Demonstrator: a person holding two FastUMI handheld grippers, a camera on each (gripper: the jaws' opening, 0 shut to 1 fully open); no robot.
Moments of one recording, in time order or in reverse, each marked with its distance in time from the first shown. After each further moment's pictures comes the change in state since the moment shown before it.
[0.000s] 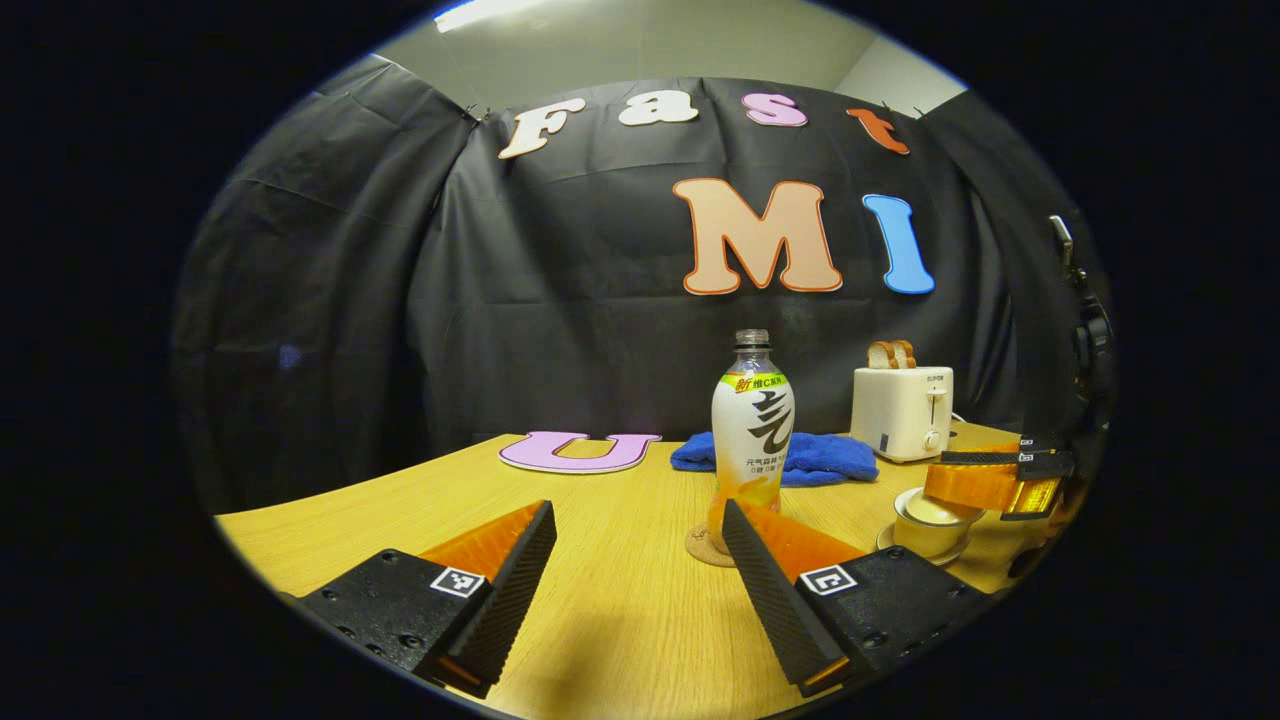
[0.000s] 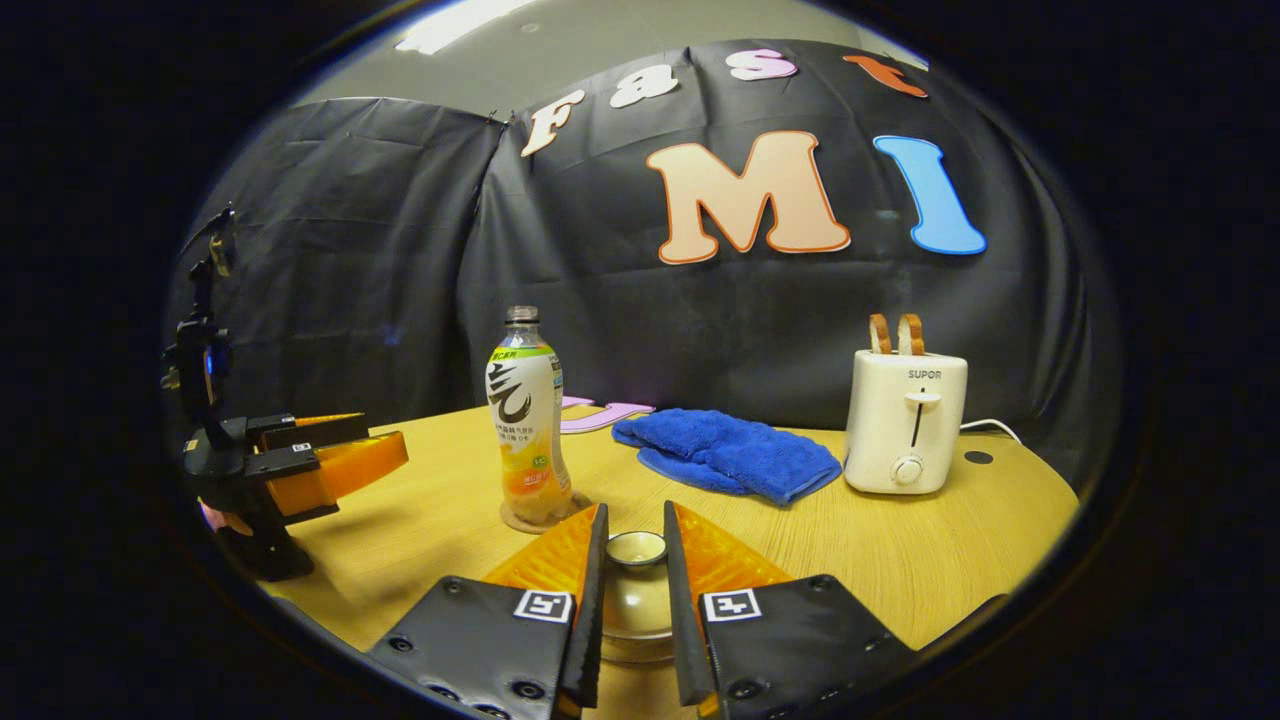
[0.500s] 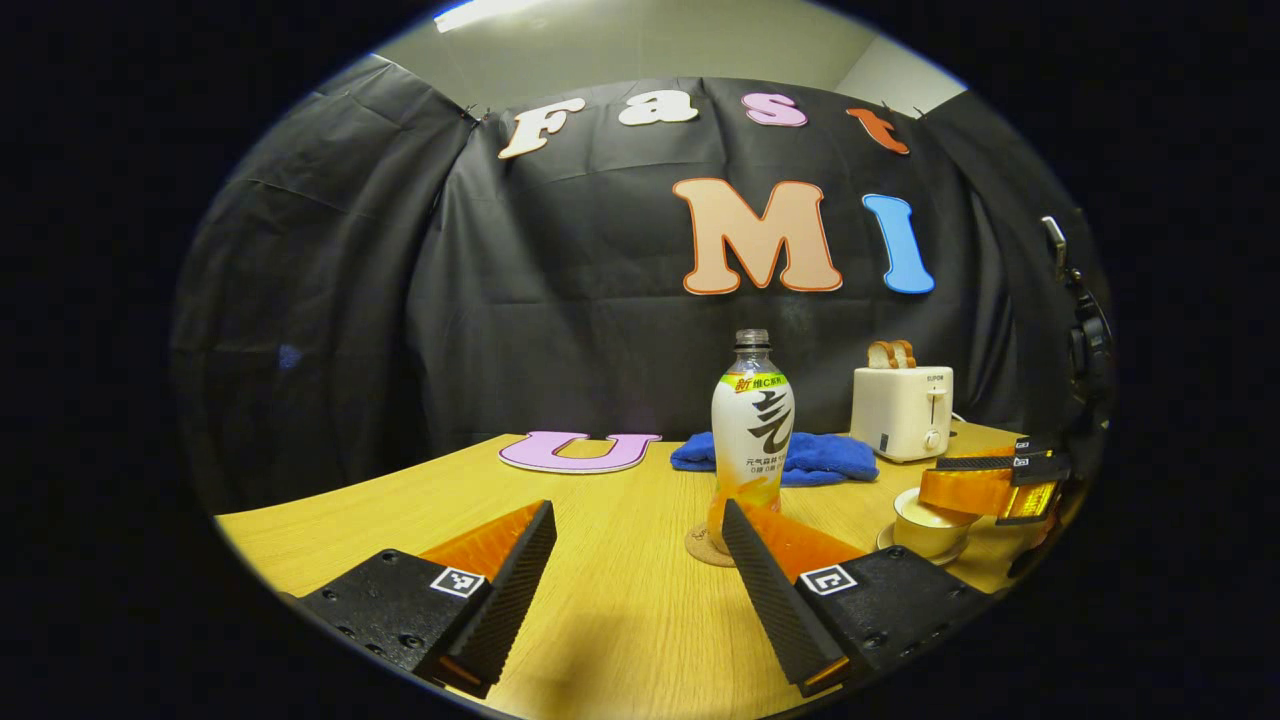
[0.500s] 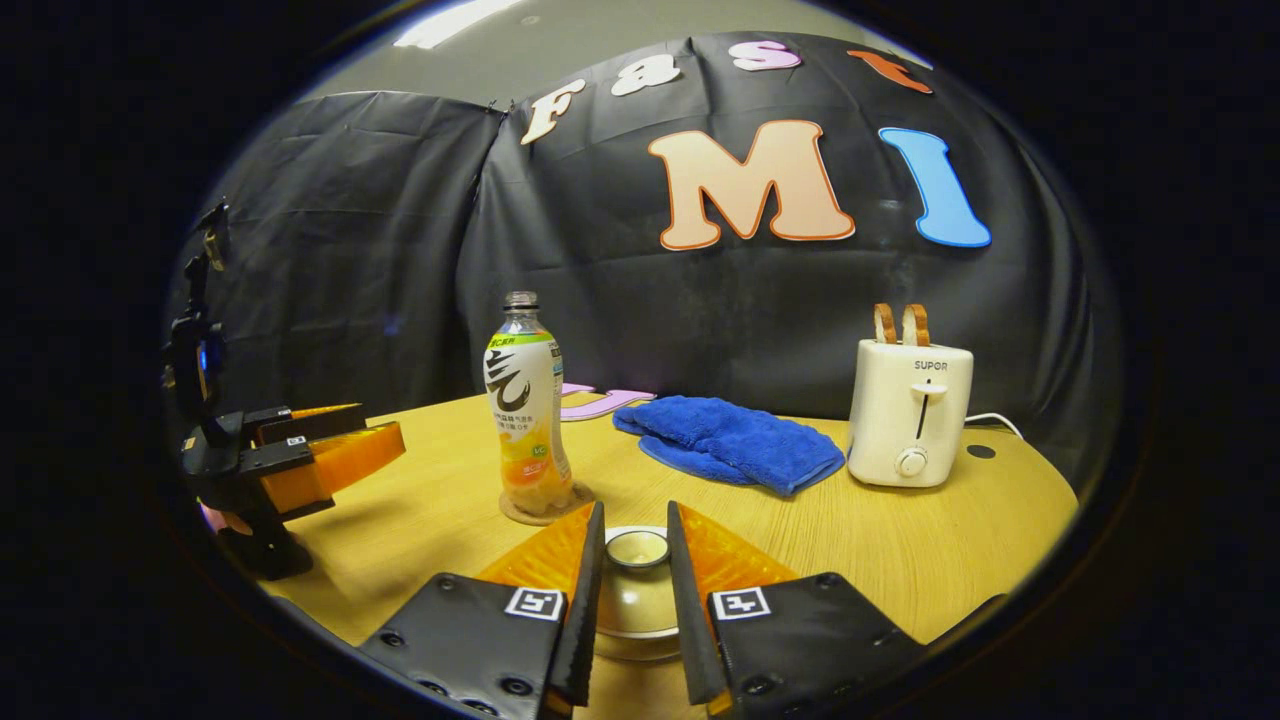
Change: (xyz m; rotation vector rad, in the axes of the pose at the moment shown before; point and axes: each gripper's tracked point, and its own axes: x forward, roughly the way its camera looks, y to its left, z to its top) left arm 0.000 0.000 -0.001 0.000 0.000 -0.001; right arm 0.001 0.000 -0.005 0.001 0.025 -0.001
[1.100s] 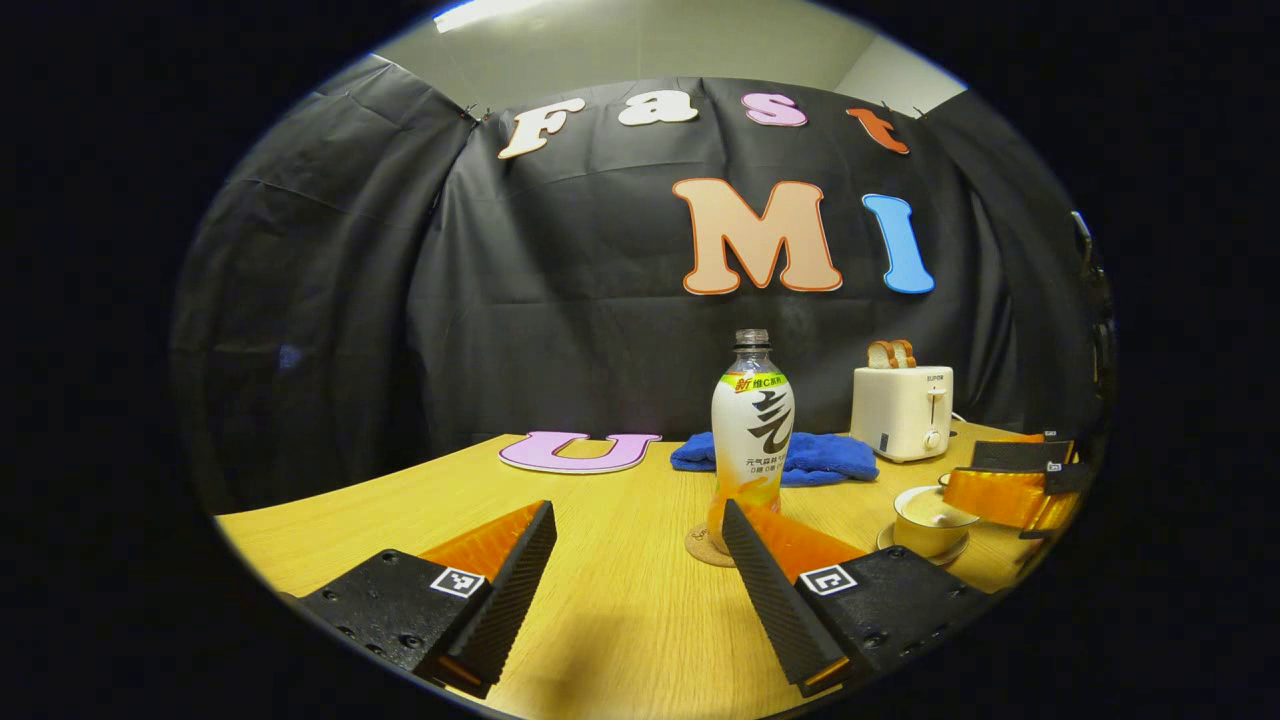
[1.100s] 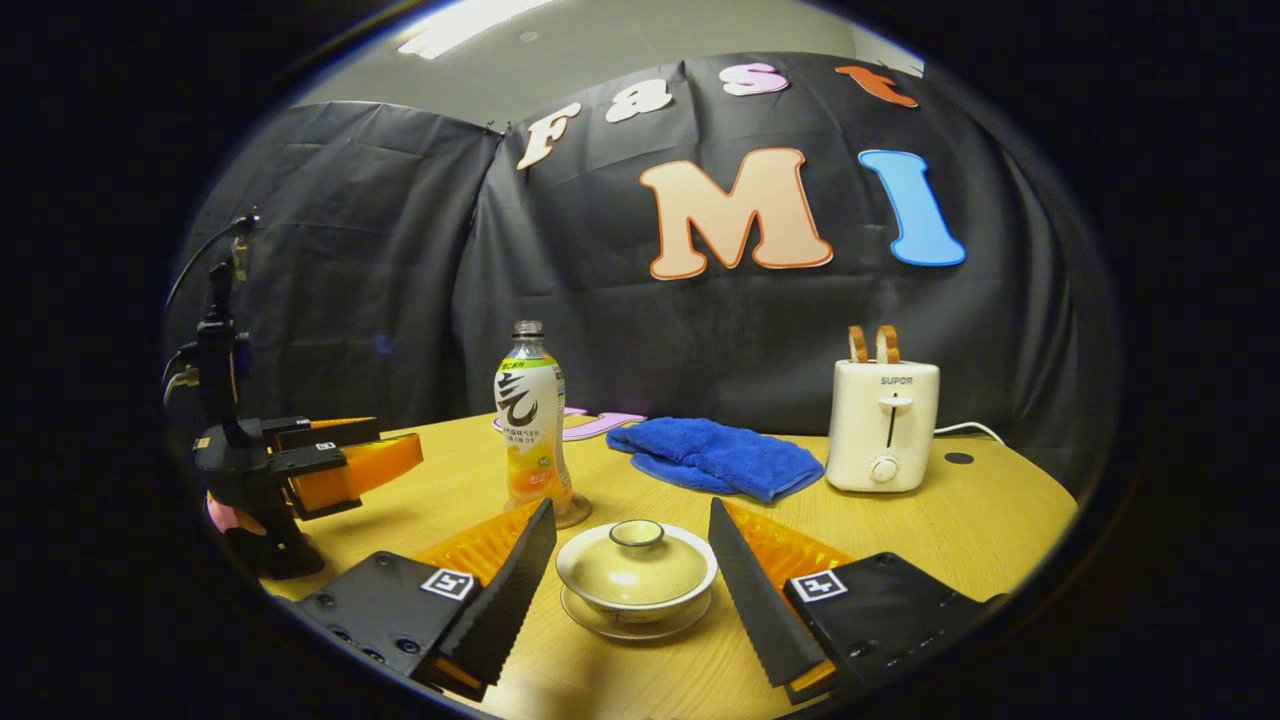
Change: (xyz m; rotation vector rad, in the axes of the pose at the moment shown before) left arm 0.000 0.000 0.001 0.000 -0.002 0.000; right arm -0.040 -0.006 0.013 0.007 -0.118 -0.051
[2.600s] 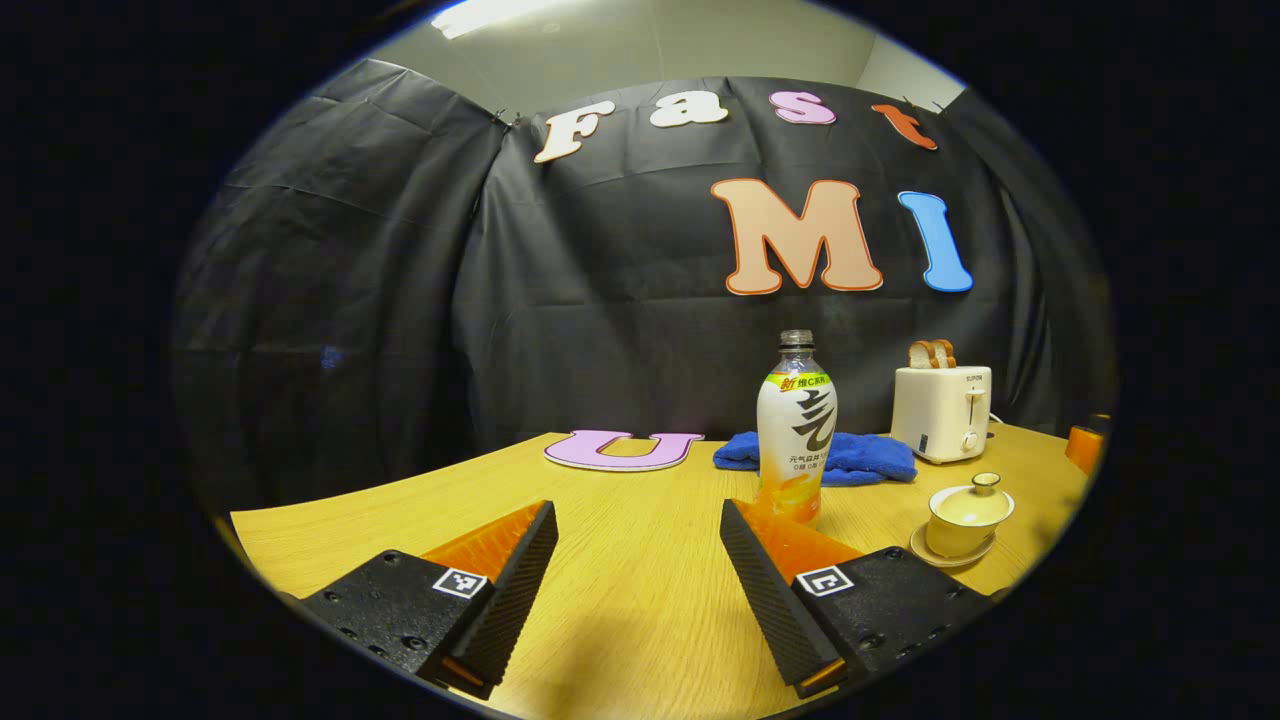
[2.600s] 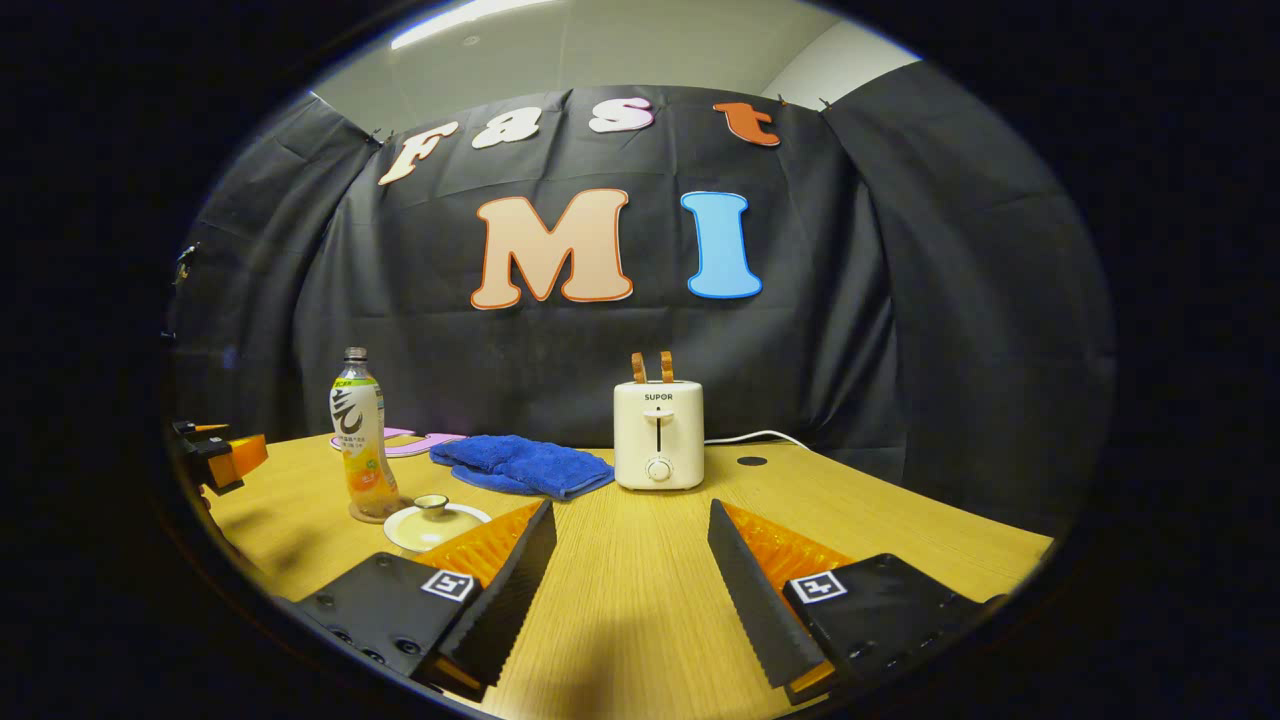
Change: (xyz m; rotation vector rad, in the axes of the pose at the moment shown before) left arm -0.012 0.023 -0.001 0.003 0.002 0.132; right arm -0.094 -0.114 0.011 -0.010 -0.072 -0.512
